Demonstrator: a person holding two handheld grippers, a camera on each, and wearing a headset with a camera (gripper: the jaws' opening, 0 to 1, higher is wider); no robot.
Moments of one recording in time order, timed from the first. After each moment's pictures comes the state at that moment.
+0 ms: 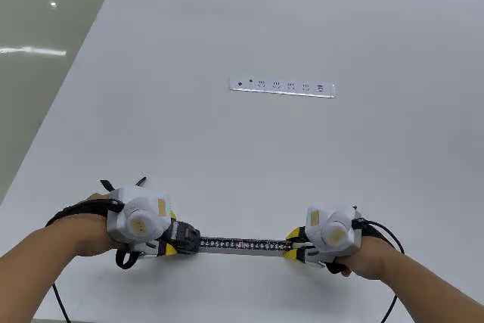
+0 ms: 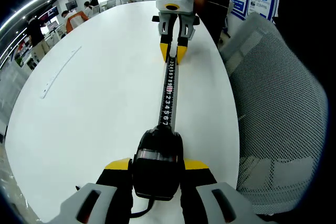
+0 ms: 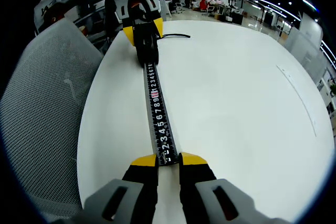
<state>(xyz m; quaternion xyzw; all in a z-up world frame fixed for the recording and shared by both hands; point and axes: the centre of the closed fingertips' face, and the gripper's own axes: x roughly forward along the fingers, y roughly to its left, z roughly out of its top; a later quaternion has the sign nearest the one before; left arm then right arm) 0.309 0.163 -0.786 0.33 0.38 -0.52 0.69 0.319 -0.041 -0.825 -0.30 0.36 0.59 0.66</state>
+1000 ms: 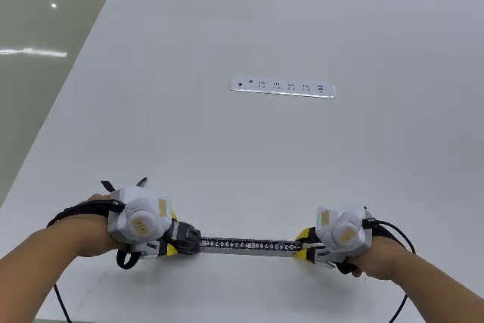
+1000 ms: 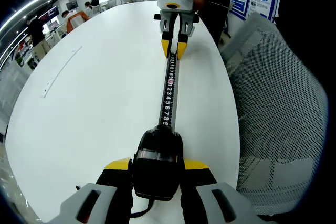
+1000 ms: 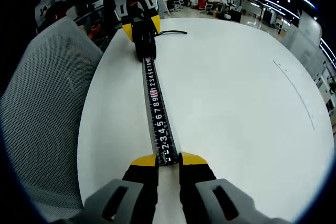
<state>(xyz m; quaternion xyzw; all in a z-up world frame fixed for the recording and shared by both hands) 0.309 0.163 -0.786 0.33 0.38 -0.52 0.69 0.321 -0.060 -0.825 -0.30 0.37 0.59 0.66</state>
